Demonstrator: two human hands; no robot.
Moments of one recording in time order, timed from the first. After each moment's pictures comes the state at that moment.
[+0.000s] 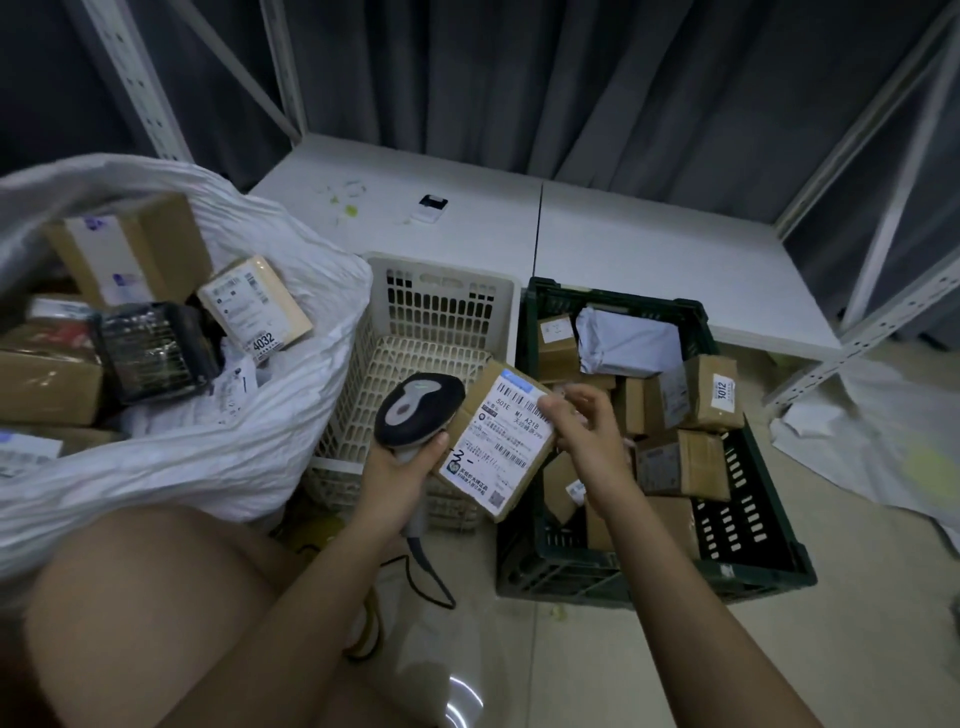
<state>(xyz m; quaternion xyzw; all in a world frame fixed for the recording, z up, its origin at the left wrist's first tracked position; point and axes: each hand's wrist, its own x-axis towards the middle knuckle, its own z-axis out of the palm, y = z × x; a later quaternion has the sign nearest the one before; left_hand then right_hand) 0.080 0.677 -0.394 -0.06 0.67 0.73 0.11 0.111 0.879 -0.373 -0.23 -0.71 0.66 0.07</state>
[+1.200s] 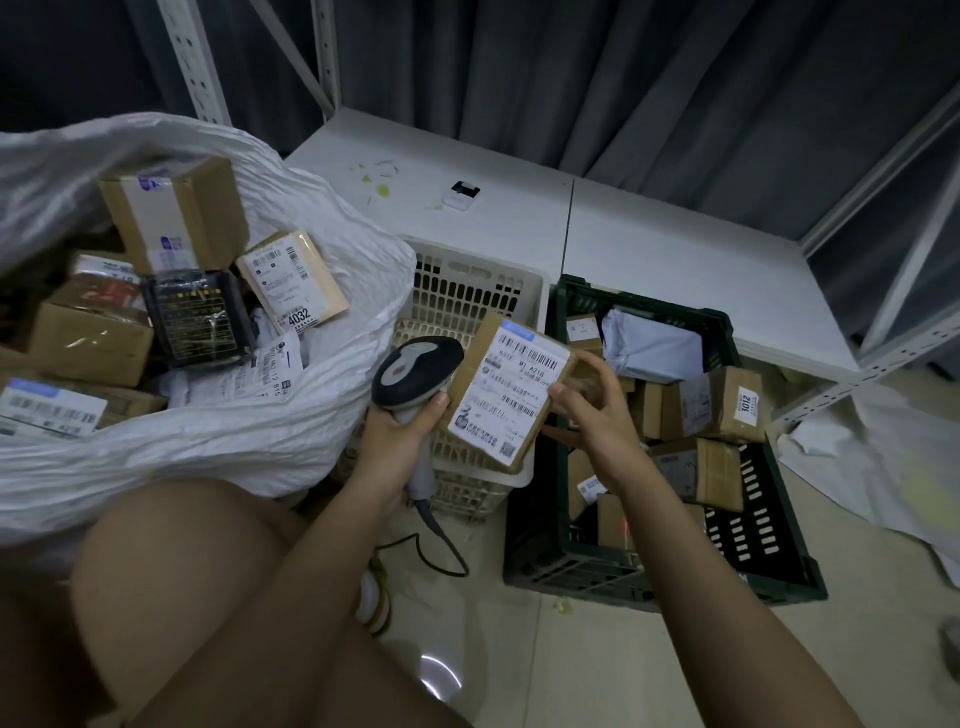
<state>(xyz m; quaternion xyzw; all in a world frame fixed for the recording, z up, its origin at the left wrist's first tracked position) 0.057 0.640 -0.386 -0.08 0.63 0.77 0.10 0.085 0.857 -0.360 -0.16 -0.70 0.70 0.03</state>
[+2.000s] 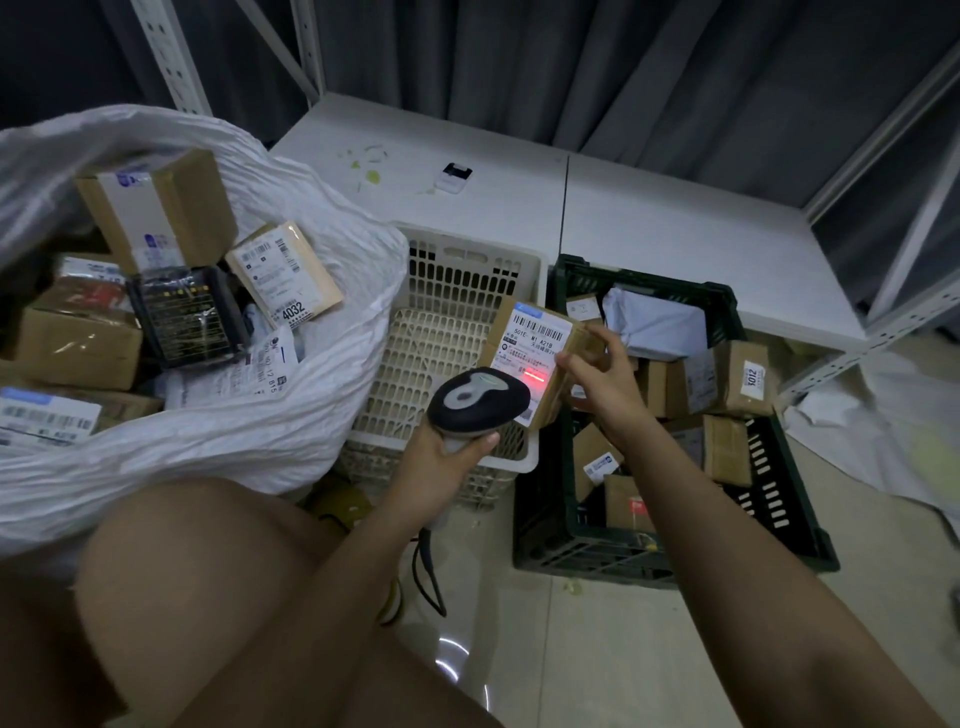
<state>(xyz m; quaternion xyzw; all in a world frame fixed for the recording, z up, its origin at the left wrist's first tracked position) 0.080 0.656 -0.399 0.06 0.72 0.68 0.16 0.051 0.880 -0.383 -0.24 -0.71 0.66 0.05</state>
